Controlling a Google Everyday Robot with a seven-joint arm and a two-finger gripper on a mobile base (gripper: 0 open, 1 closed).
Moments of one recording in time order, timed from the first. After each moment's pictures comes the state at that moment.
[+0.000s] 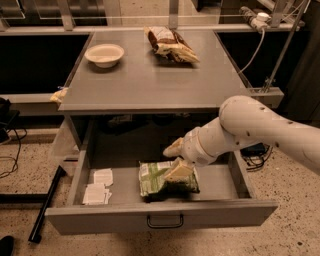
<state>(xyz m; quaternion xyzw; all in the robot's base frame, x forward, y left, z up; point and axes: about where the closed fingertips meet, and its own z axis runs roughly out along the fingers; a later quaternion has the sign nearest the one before) 0.515 -0.043 0.718 -0.65 0.68 0.18 0.29</state>
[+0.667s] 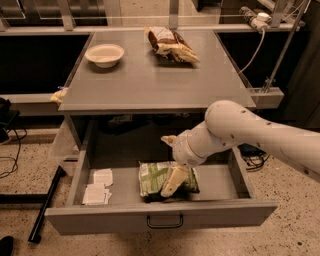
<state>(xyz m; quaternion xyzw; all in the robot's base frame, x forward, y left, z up) 0.529 -0.025 0.692 -0.67 0.66 0.17 0.28</state>
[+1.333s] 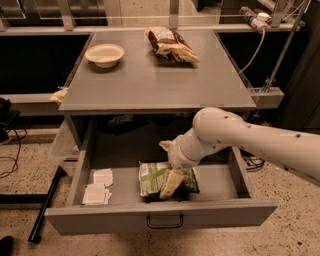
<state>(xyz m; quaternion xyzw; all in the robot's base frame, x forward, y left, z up) 0.542 -0.023 0.654 -0.69 0.67 0.14 0.25</state>
